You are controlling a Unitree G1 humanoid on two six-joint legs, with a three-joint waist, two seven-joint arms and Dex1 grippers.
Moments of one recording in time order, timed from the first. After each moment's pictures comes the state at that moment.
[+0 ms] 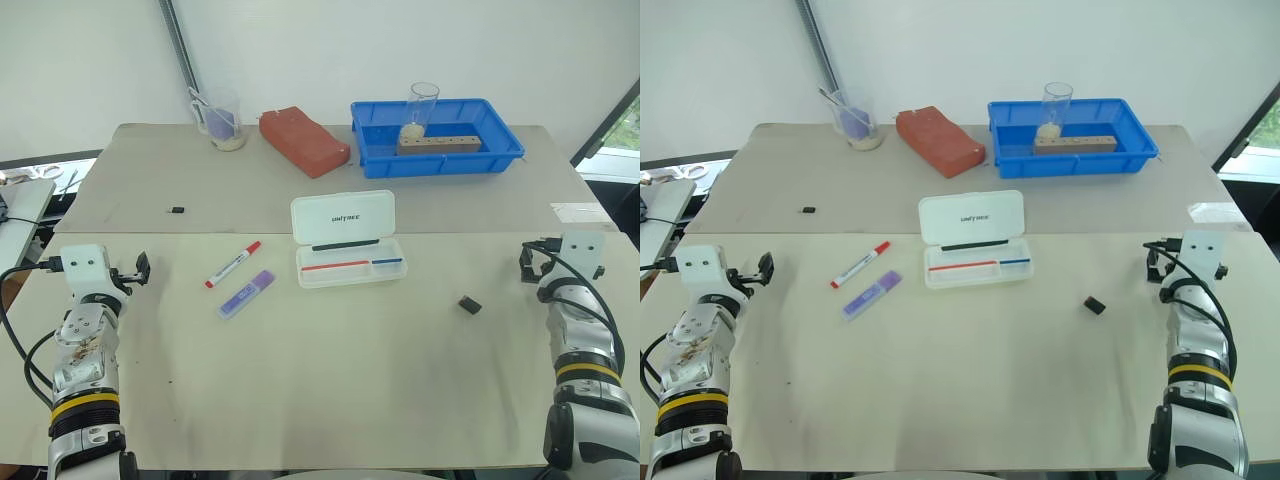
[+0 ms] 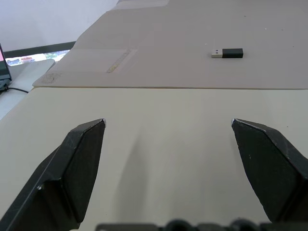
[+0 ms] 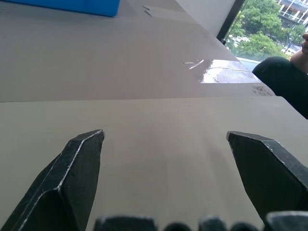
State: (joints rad) left arm -0.24 0.51 0.42 0.34 -0.20 0.15 -0.21; right arm -0.49 -0.59 -0.32 0.80 0.10 -0.04 0.08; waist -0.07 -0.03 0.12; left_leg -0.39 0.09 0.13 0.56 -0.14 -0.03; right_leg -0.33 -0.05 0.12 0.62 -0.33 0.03
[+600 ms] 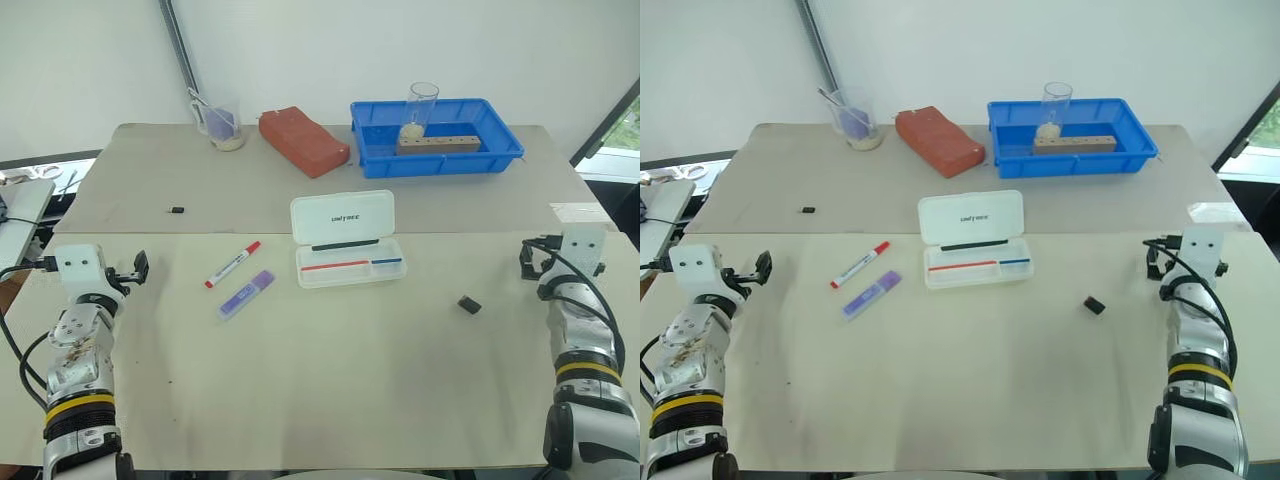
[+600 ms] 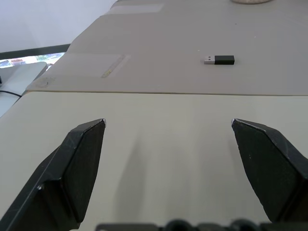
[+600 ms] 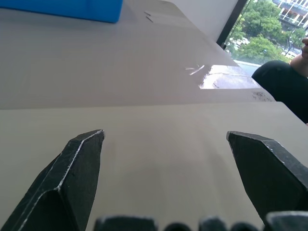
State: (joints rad) left arm -0.23 0.52 0.44 0.33 -0.24 0.15 -0.26; right arm -0.48 -0.58 -0.32 0.76 0.10 -0.03 0.08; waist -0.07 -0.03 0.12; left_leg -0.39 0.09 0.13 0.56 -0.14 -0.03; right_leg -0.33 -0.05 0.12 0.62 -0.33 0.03
